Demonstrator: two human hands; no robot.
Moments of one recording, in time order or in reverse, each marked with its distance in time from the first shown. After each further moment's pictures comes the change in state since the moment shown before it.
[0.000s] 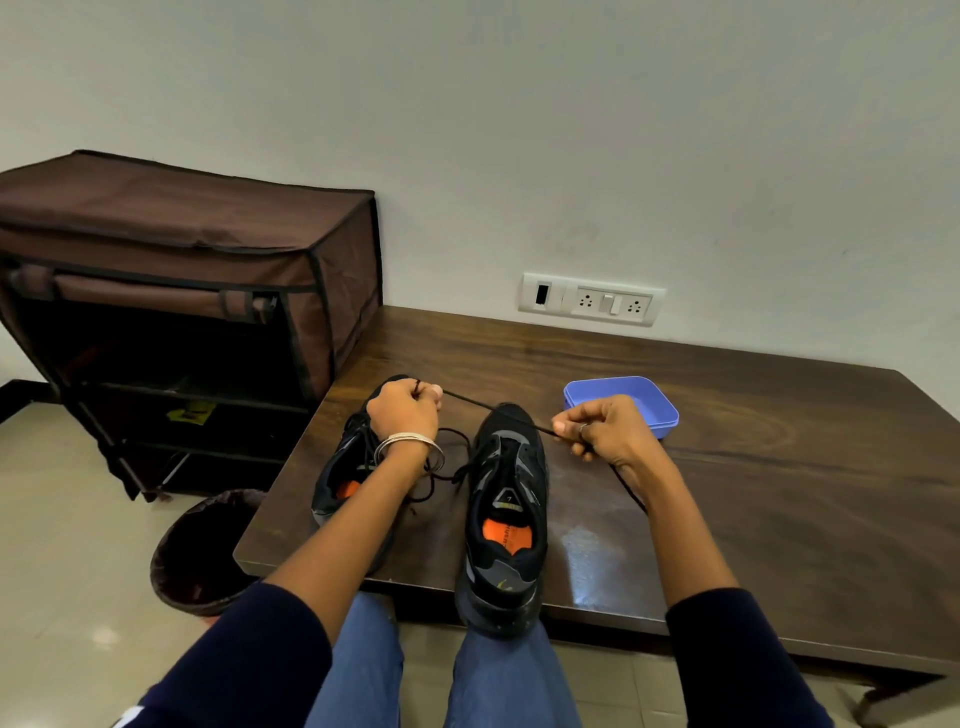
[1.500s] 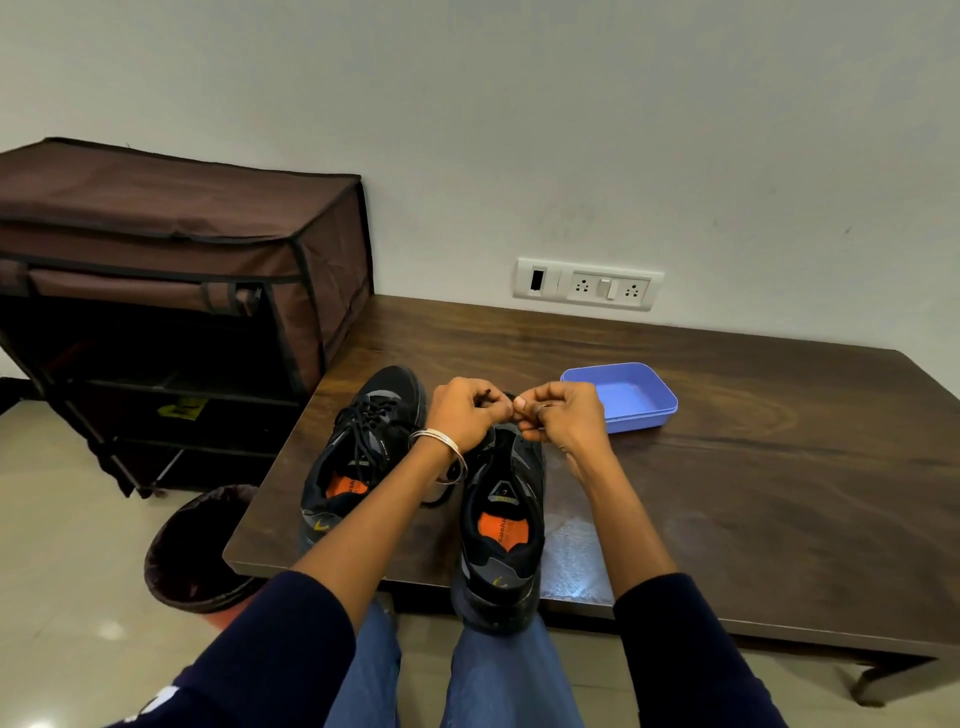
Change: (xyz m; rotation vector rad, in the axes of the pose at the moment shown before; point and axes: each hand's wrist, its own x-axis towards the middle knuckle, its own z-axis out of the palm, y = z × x) left_hand -0.008 0.001 0.039 0.067 -0.569 0.342; right_hand 0.015 -0.002 0.046 0.142 0.147 -0.030
